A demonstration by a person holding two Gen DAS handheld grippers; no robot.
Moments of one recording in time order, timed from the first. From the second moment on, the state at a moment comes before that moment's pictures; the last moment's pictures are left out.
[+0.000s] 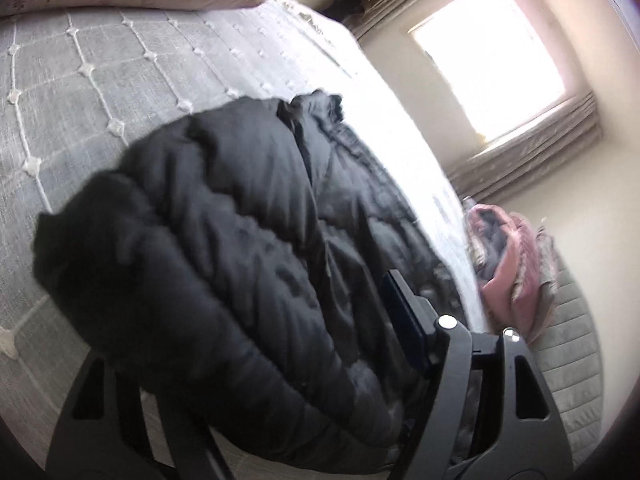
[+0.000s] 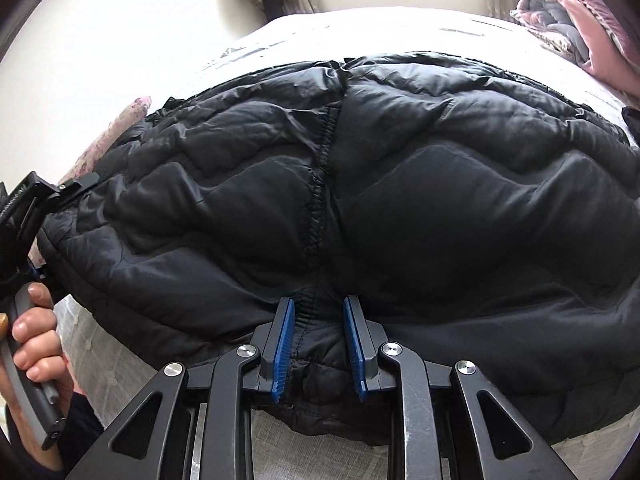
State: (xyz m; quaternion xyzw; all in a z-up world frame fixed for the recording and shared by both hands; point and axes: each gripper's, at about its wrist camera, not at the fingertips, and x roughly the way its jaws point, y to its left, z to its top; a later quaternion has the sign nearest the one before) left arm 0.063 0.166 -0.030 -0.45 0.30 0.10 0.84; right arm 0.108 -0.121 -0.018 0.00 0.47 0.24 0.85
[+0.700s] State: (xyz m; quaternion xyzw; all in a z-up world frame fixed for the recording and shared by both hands) left arm 0.044 0.149 0.025 -0.34 0.22 0.06 0.91; right arm 0.125 -0.112 0.001 0.00 0.45 0.24 0.86
